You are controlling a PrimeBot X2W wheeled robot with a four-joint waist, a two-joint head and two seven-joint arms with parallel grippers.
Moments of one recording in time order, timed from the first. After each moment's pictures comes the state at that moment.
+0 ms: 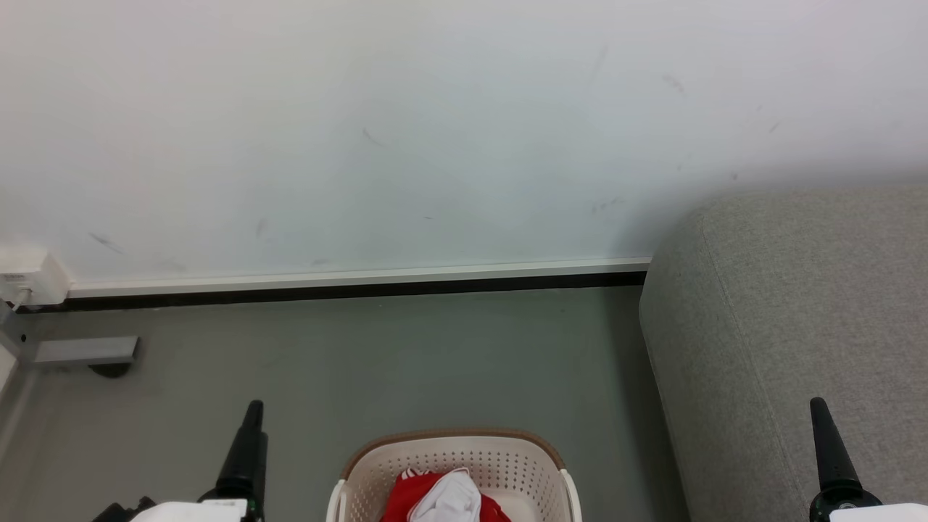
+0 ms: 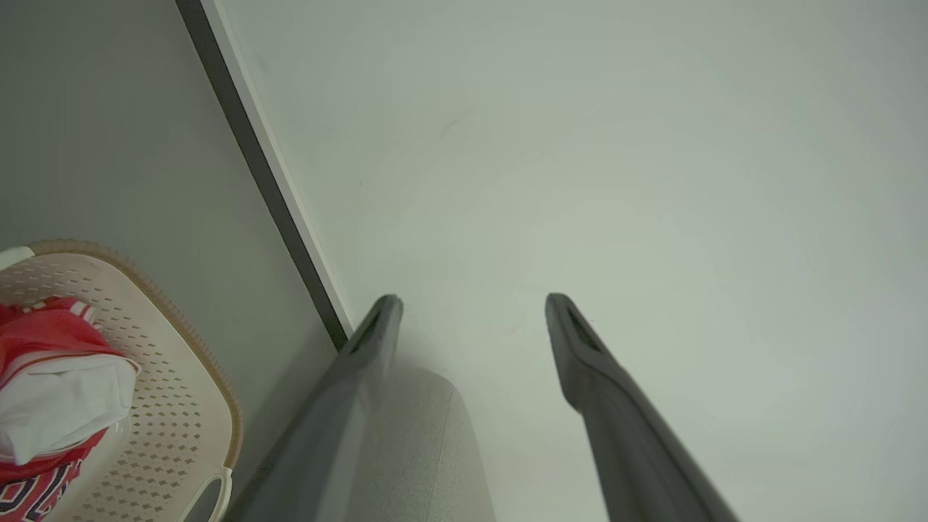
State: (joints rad) left arm -0.07 0.04 0.03 0.28 -1.47 -0.09 0.02; right arm -0.04 -0.03 -0.07 0.22 1.34 0.13 0.02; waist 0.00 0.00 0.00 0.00
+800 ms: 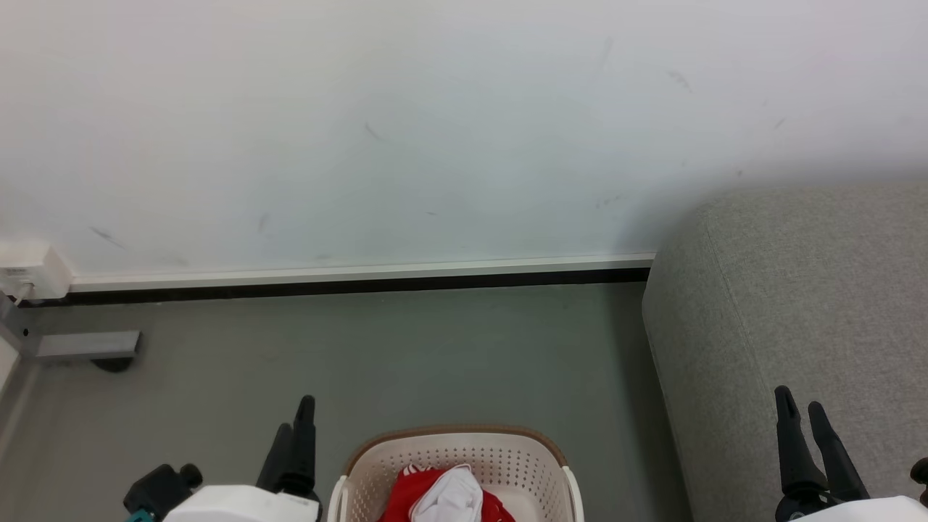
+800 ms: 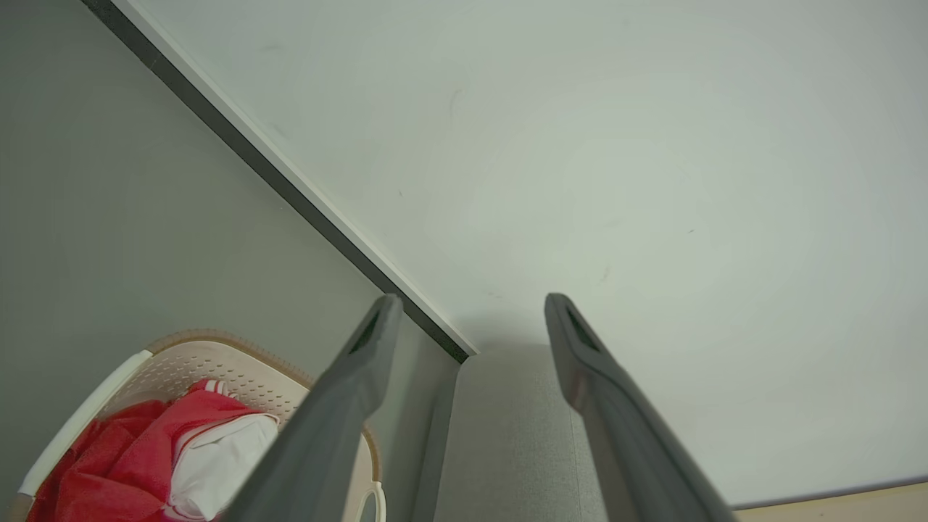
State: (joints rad) left arm -0.07 0.04 -0.09 0.22 -1.04 0.01 -0.07; right arm -0.02 -0.08 0.02 0.15 0.86 0.13 -0.07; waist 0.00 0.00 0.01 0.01
